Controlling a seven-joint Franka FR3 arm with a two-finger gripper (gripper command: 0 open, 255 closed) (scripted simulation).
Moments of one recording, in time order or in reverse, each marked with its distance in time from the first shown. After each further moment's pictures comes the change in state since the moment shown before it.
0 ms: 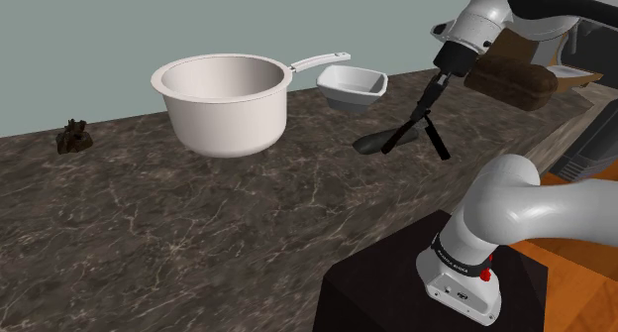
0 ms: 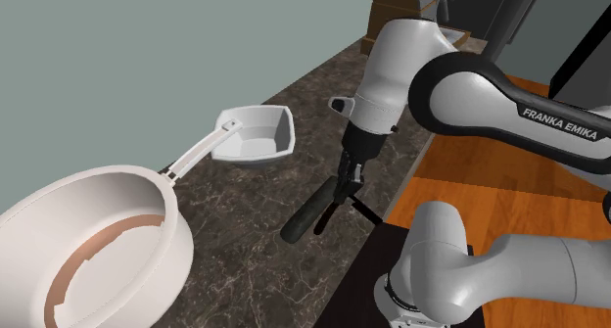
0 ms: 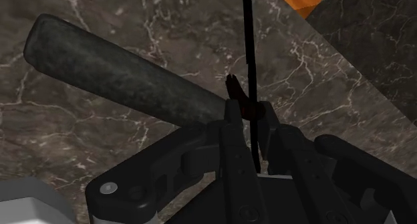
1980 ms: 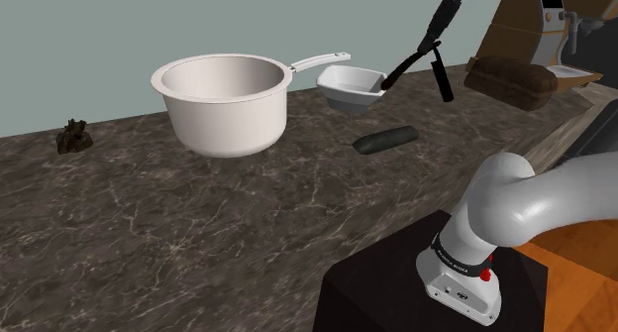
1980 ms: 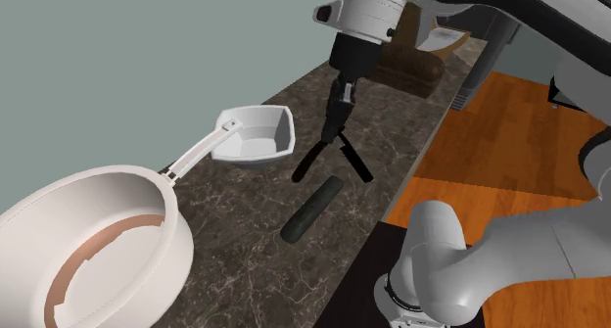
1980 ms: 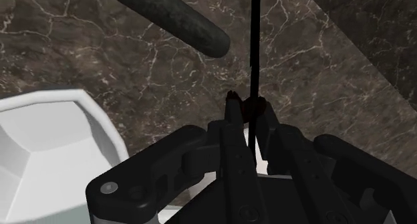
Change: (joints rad) arm 0.104 0.318 -0.026 0.534 0.039 -0.202 0.039
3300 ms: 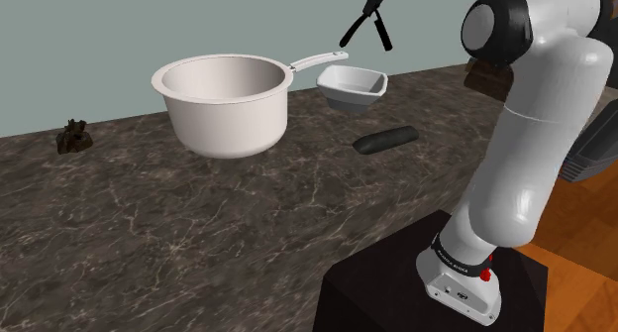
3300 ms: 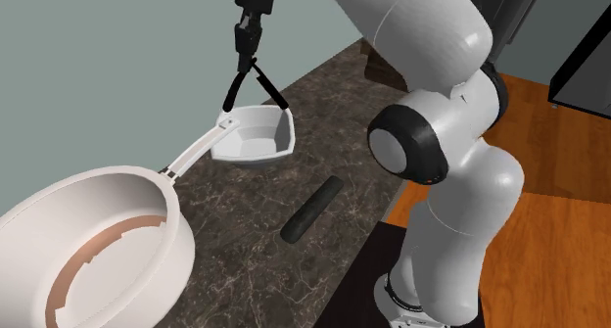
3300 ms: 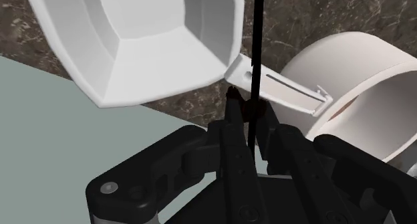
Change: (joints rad) arm 0.031 1.000 -0.482 0.945 0.406 -0.193 -0.363
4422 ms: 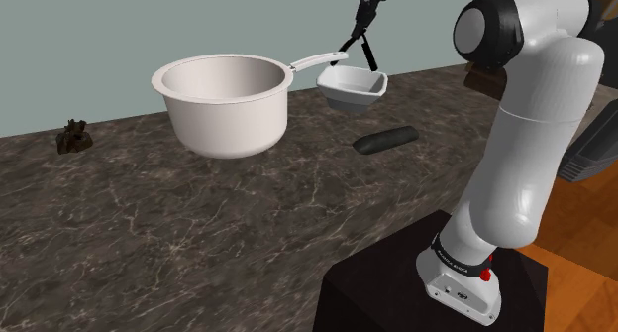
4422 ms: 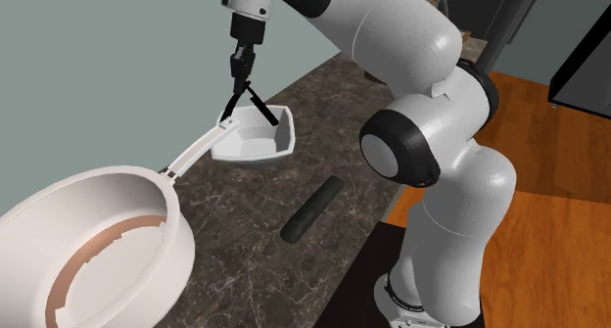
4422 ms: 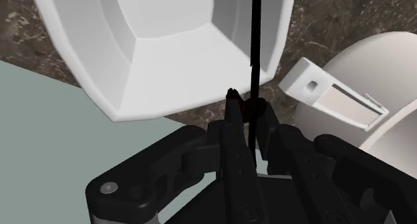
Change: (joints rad) arm 0.040 0.032 -0.015 -0.169 -0.006 0.170 -0.082
